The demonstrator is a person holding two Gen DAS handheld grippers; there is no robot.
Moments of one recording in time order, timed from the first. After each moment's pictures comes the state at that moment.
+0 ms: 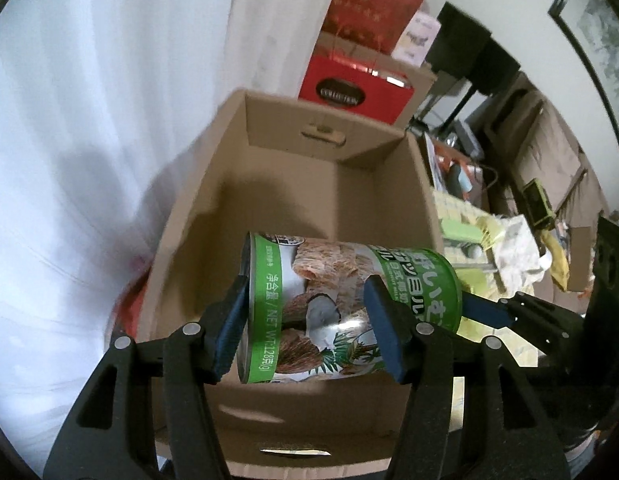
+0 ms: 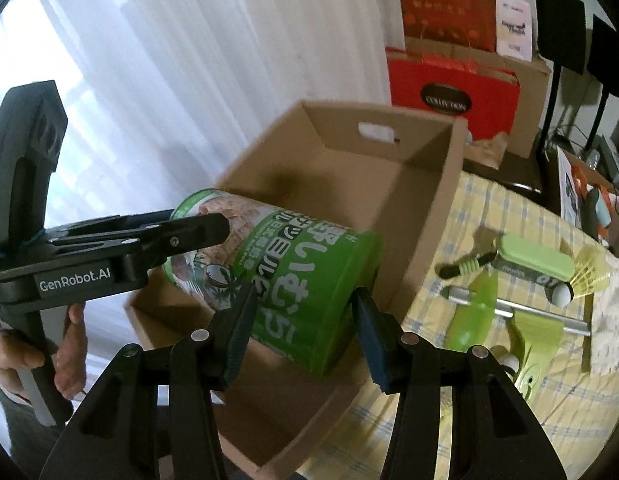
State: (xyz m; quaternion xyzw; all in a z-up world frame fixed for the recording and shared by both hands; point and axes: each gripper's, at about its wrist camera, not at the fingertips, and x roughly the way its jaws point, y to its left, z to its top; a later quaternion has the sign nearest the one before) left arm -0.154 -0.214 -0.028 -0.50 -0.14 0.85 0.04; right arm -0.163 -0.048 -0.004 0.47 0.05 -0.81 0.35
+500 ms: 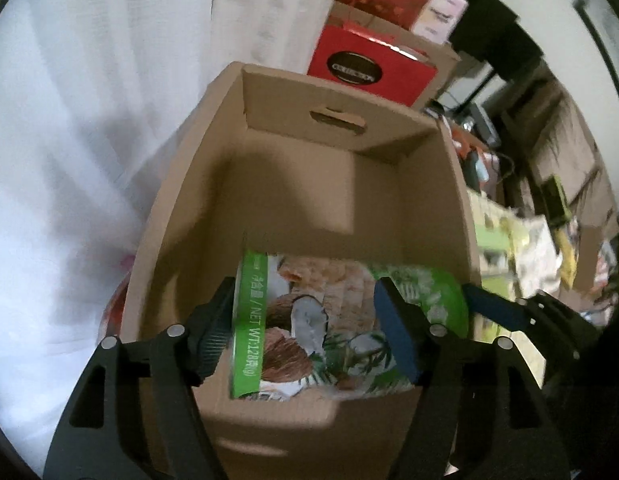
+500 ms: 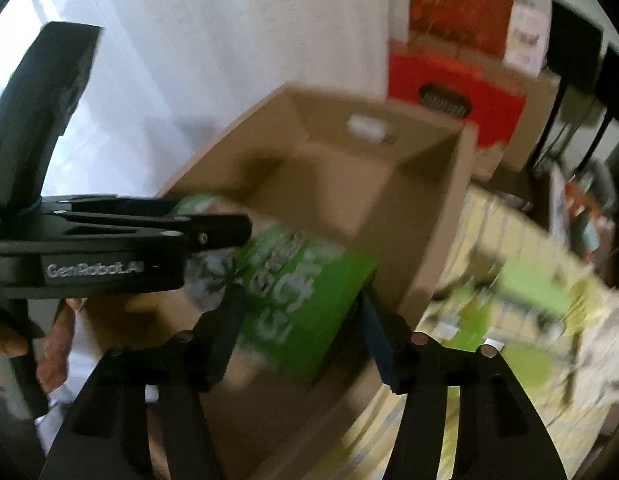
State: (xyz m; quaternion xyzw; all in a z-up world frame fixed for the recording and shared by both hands) left arm -0.217 -0.216 -0.055 -0.55 -0.16 0.82 0.02; right arm -0.194 -0.074 -0.018 0.45 0.12 -0.82 0.31
